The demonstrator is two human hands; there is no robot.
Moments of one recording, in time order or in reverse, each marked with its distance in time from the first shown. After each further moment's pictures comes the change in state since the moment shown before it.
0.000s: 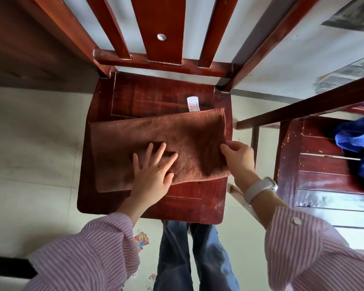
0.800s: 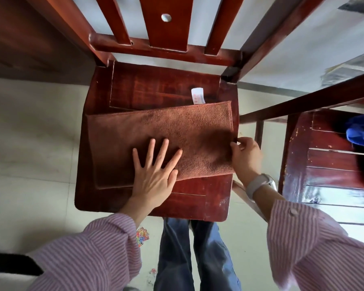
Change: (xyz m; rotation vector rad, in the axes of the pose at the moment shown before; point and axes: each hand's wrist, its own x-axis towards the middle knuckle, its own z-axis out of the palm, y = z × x) left_hand -0.004 -0.003 0.019 0.216 0.059 0.038; right_hand 0.025 0.040 0.008 -0.296 0.140 -0.127
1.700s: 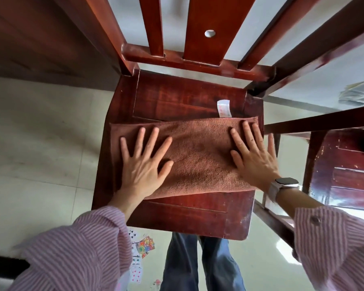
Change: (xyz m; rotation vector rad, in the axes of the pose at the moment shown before) left_hand 0.026 -0.082 -0.012 0.021 0.071 -0.085; right_hand 0.022 -0.008 0.020 -0.794 -0.126 -0.676
